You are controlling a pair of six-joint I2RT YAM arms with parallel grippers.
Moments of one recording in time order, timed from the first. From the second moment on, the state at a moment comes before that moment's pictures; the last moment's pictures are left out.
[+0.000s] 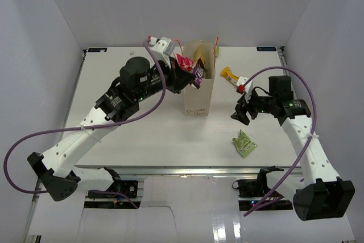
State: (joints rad) left arm -0.80 1.23 1.40 -0.27 0.12 -0.40; right arm 0.14 1.06 1.02 -0.78 -0.75 -0.77
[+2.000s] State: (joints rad) left arm -0.56 0.81 0.71 -0.08 0.31 -0.64; right arm 0.20 1.44 0.85 -0.76 -0.25 -0.50
